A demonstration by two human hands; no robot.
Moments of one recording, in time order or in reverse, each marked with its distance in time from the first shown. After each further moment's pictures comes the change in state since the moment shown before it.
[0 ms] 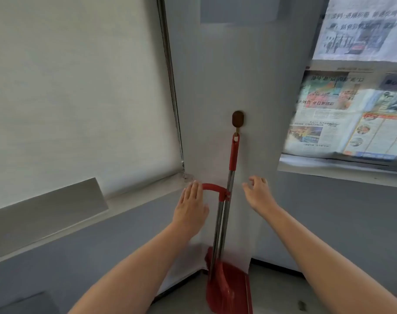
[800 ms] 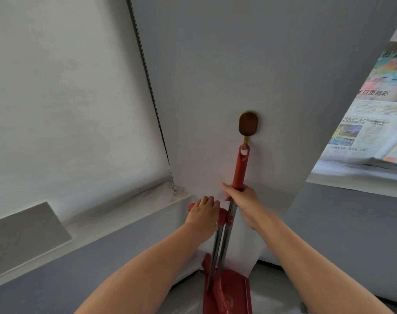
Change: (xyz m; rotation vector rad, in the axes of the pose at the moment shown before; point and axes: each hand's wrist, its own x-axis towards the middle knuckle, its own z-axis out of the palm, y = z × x) left_hand 0.153 -0.001 0.079 0.195 -0.264 0.152; right_hand 0.126 -0.008 0.059 0.543 -0.203 0.240
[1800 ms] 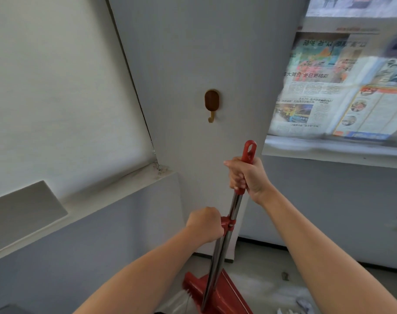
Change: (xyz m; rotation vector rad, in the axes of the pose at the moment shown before) left_hand -0.092 0.100 -0.007 -0.281 -0.232 -0.115; right_hand -0.112 -0.022 -0.079 0.305 -0.206 -0.299
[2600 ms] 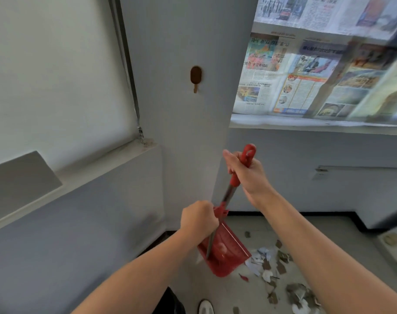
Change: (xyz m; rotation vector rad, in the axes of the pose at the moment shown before) left_hand -0.161 -0.033 0.073 -0.147 0.276 0.245; right_hand -0.198 0.014 0.095 -0.236 0.448 -0.125
